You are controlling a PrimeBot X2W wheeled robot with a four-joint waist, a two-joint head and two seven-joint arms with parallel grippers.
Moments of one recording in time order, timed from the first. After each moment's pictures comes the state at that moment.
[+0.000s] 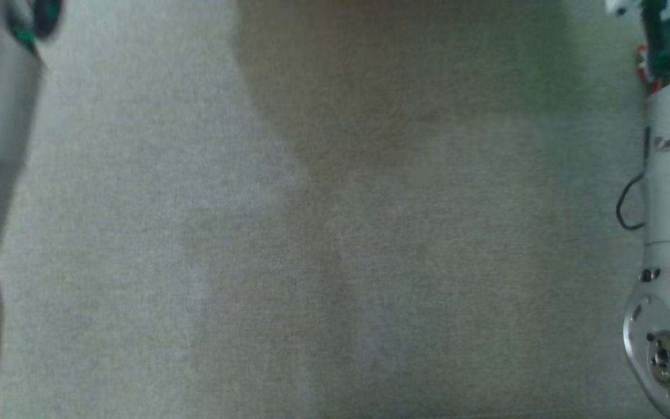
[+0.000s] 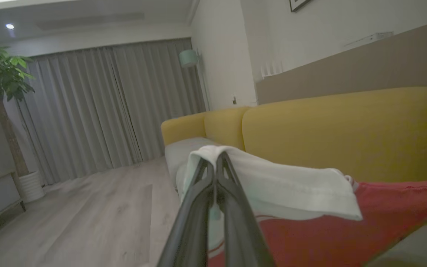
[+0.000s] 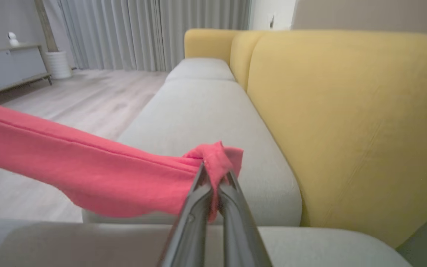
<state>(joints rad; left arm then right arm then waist) -1.28 0.37 -0.55 0.51 -0.50 -0.03 -0.05 -1.05 -0.07 -0.17 0.63 -0.11 0.13 0.13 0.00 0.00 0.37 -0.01</state>
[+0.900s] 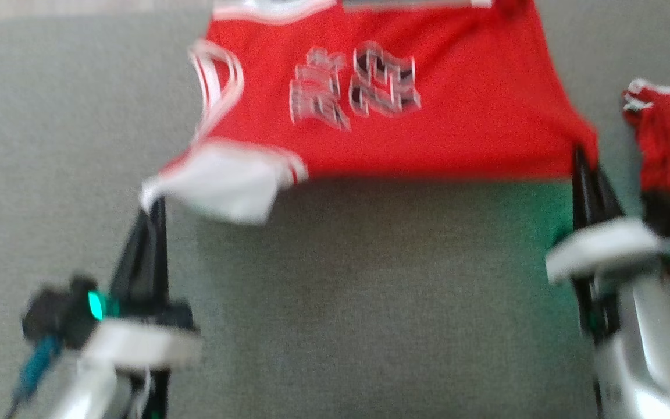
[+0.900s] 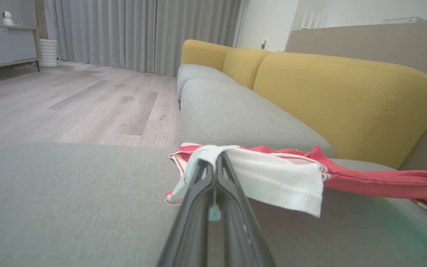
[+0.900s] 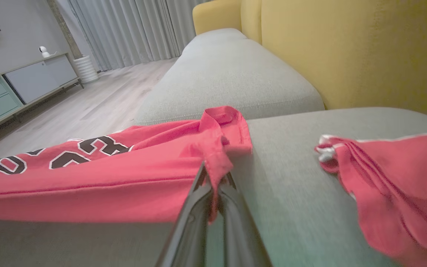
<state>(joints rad) -0.21 0.45 -0.50 -0.06 -0.66 0.20 -0.23 -0.39 -0.06 -0.07 0.43 0.16 0.13 -0.12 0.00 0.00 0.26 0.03</state>
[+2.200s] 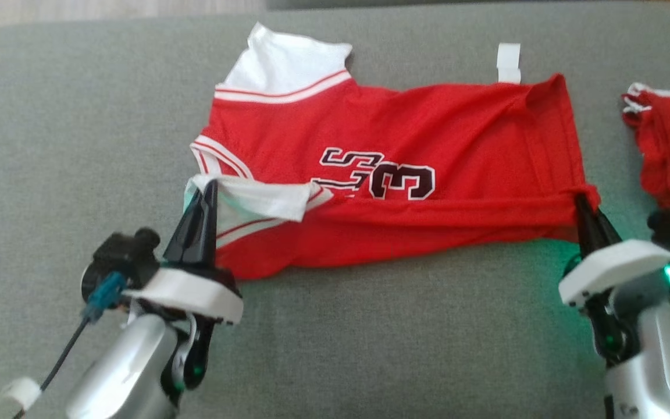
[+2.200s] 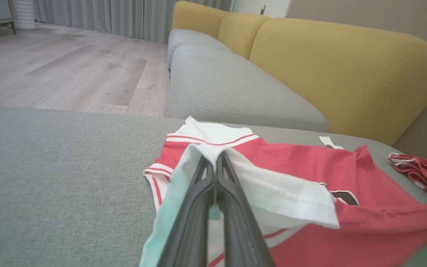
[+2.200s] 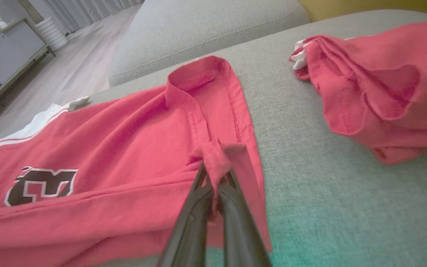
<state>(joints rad) -0.35 0.33 -0.60 0.19 -0.69 0.16 -0.17 -0.23 -0.04 -0.14 0.32 0.27 0.13 0.17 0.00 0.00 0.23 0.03</state>
